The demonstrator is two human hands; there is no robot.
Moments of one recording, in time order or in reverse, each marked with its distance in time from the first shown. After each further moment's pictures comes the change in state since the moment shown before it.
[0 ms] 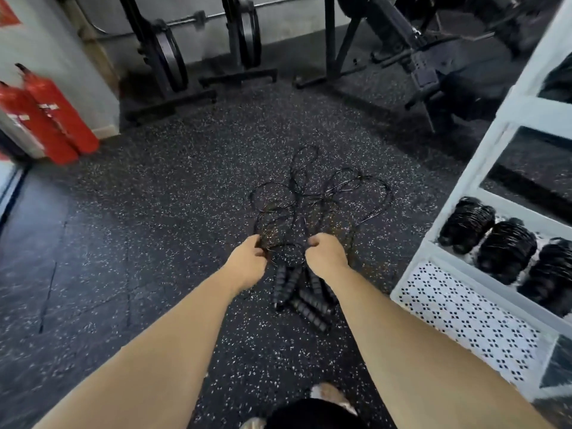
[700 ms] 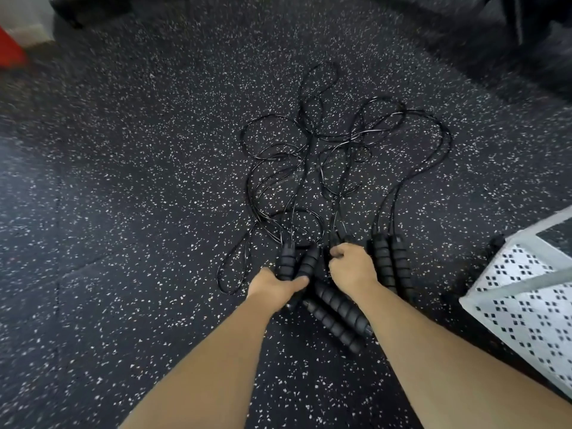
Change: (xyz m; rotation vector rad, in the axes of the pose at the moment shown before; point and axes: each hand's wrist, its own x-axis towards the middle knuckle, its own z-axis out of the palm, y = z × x) left_hand 0.192 -0.168 0.133 0.016 -0.125 -0.471; right_hand 0.176 0.128 0.128 -0.120 -0.039 0.222
